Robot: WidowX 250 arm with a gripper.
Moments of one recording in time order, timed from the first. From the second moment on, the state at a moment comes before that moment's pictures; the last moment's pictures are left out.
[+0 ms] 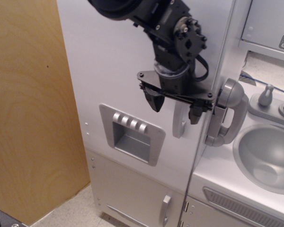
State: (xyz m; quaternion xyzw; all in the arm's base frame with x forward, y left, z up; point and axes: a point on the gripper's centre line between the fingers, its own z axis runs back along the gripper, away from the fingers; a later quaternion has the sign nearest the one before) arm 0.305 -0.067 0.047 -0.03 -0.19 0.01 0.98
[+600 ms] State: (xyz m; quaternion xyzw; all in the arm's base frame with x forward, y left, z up) arm 0.307 -0.069 0.042 -0.06 -0.22 0.00 0.97
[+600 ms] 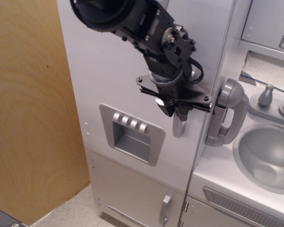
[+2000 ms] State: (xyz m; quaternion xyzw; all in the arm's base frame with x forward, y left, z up) arm 0.217 -0.130 0.046 0.00 -0.06 -0.12 0.99
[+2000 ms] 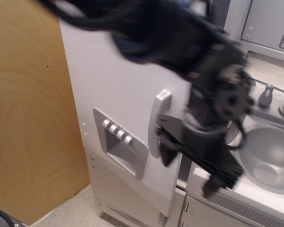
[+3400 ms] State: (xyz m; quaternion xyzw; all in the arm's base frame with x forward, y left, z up) arm 0.291 -0.125 0.023 -0.01 -0.05 -0.04 1.00
